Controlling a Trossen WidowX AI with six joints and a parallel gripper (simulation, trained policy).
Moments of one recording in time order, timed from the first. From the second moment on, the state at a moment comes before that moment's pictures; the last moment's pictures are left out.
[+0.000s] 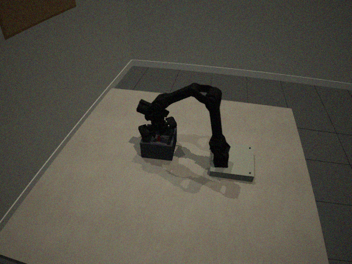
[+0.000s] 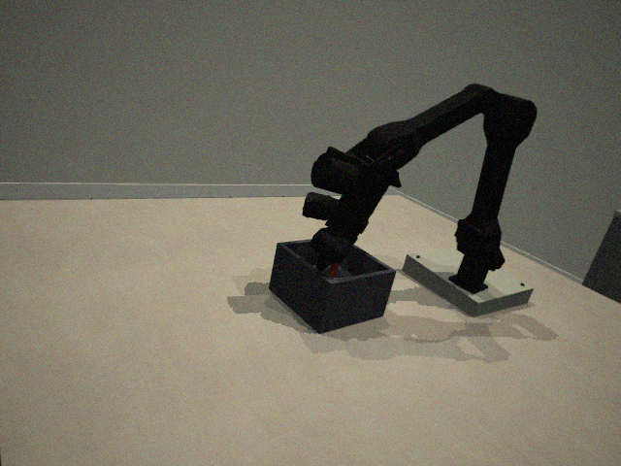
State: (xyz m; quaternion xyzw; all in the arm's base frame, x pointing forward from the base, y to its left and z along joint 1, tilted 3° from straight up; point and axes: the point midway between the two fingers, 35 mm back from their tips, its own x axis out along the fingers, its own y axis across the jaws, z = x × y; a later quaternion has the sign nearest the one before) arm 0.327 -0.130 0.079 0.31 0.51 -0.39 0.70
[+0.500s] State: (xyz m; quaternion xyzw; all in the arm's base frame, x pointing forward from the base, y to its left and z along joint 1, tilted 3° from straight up) arm 0.350 -0.154 0.085 0.30 0.52 -0.39 0.70
